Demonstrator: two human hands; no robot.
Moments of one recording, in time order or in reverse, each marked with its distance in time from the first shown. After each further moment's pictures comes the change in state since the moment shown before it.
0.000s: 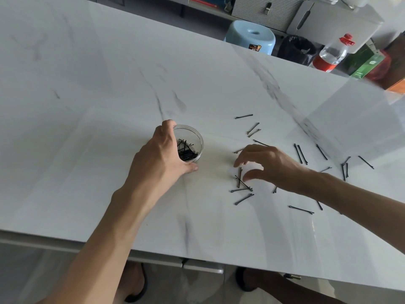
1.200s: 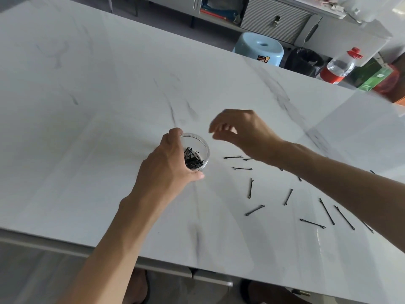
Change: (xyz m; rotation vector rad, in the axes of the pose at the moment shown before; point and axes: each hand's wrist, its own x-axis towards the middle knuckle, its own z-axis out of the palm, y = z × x) left_hand -0.002 -0.005 -0.010 0.010 0.005 -0.033; right_hand 0.097 -0.068 -0.026 0.072 0.193 -0.064
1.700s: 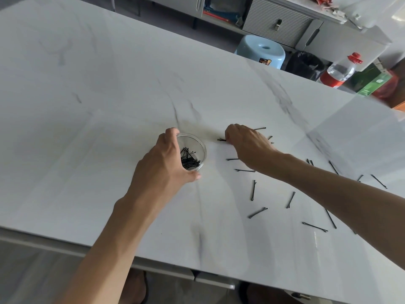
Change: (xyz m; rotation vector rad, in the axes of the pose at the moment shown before) left_hand 0.000 -0.012 -0.006 -0.004 0.010 0.002; right_hand -0.006 0.040 0.029 -0.512 -0.079 0.063
